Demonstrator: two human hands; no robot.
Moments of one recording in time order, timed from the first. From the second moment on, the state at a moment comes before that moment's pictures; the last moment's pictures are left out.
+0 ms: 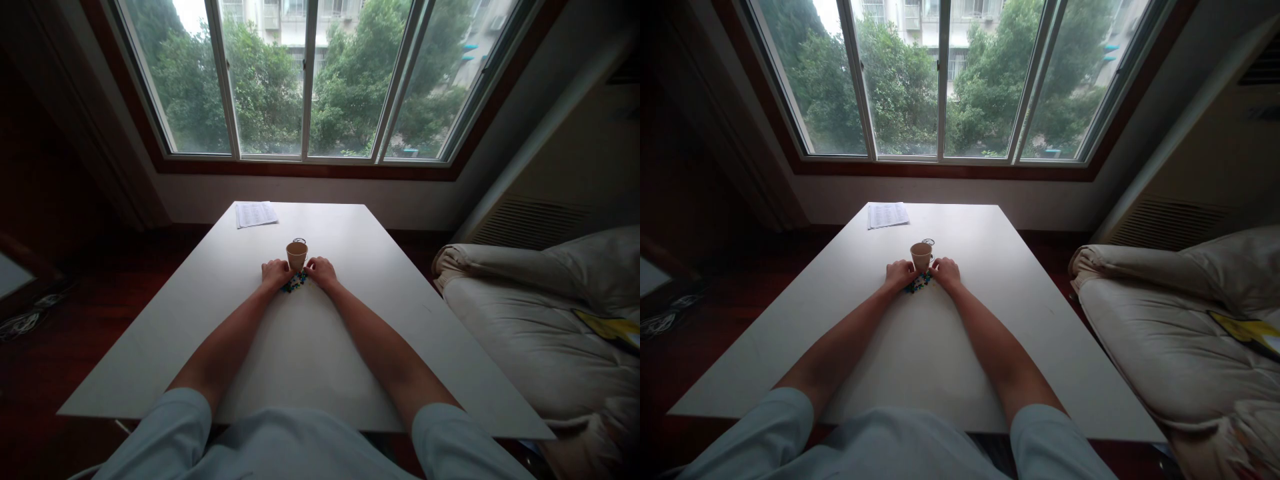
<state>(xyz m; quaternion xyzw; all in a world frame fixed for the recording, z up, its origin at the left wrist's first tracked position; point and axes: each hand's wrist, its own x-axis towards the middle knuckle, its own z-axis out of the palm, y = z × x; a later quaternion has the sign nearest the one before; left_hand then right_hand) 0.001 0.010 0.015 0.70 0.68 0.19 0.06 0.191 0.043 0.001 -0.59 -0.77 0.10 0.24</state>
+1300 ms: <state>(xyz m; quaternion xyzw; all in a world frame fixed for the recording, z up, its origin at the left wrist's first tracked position) -0.004 0.016 0.011 0.69 0.69 0.21 0.09 0.187 0.042 -0.006 -0.58 -0.77 0.07 0.26</state>
